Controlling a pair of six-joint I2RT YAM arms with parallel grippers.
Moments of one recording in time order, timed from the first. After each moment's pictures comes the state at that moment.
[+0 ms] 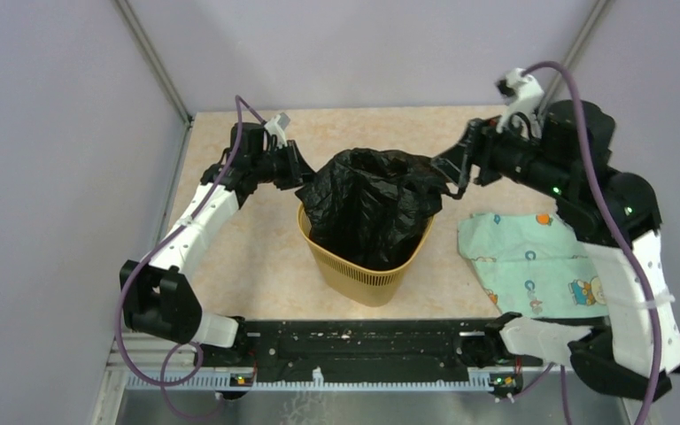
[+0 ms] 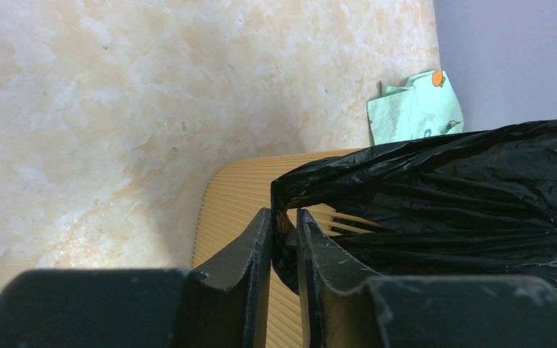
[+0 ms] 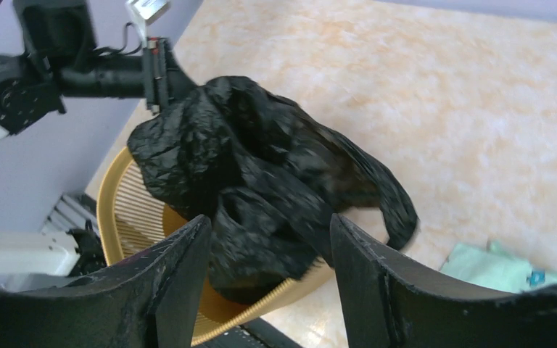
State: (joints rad) left arm -0.26 1.42 1.23 -0.42 0.52 -0.51; right arm 0.46 1.11 1.81 -1.03 -0.18 0.26
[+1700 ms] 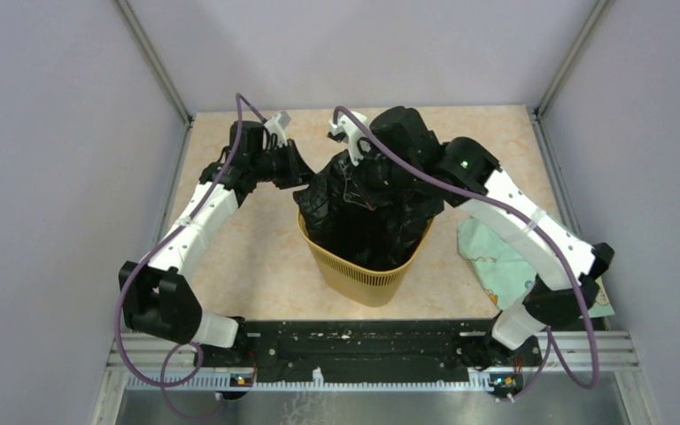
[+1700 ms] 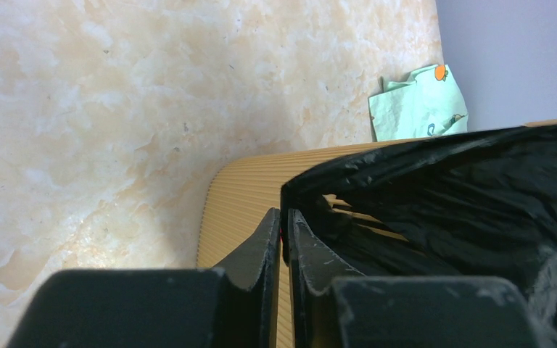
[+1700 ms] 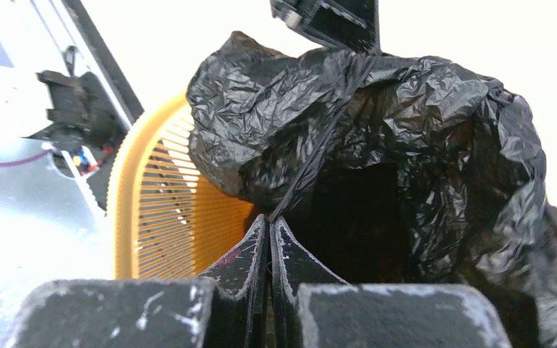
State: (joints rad) left arm -0.26 1.42 1.25 -0.45 0.52 -0.48; right arm 0.94 1.60 1.99 -1.05 -0.12 0.02
